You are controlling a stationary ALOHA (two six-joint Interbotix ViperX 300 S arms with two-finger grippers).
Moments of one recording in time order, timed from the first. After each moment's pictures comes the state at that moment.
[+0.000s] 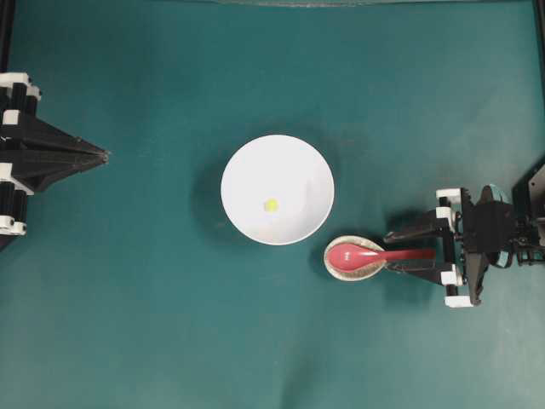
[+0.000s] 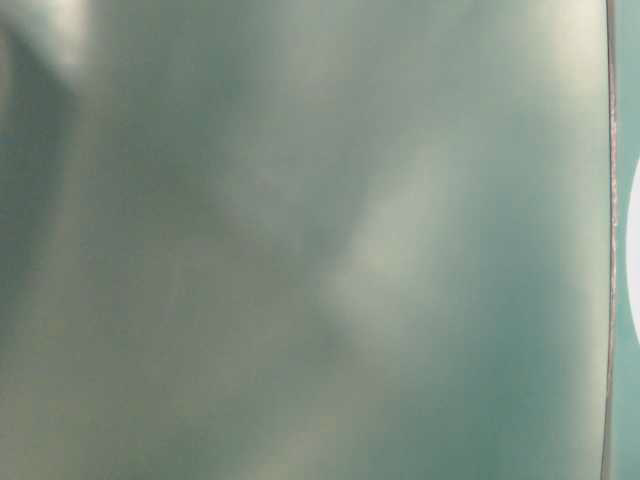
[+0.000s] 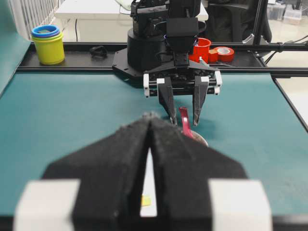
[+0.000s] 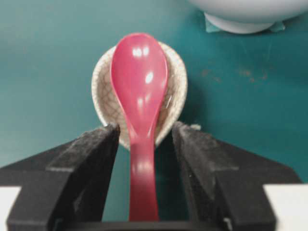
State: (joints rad) left arm 0.00 -0.96 1.18 0.01 -0.24 0.00; right arm 0.46 0.15 1.32 0.47 -1.14 0.06
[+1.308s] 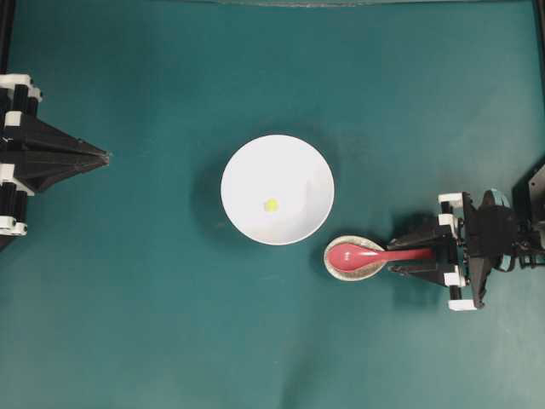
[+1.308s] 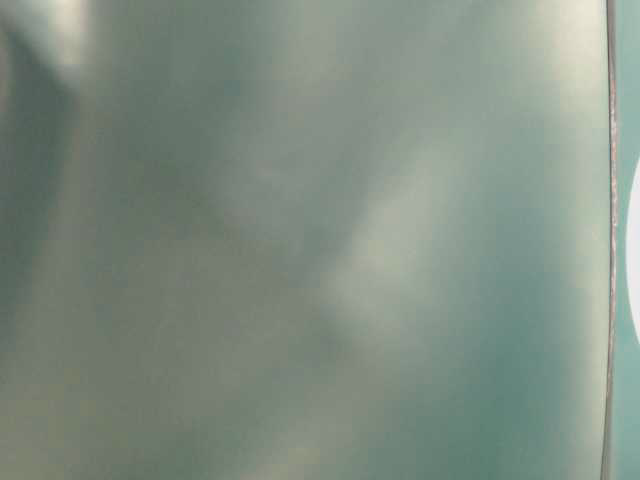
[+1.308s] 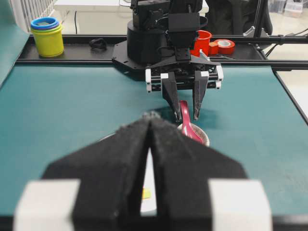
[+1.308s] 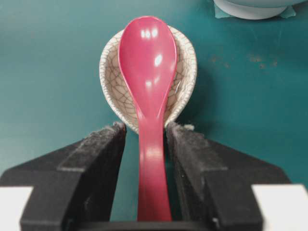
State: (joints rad) left arm 0.00 -0.96 1.18 0.01 -0.22 -0.01; right arm 0.50 0.20 1.33 0.48 -1.19 0.09
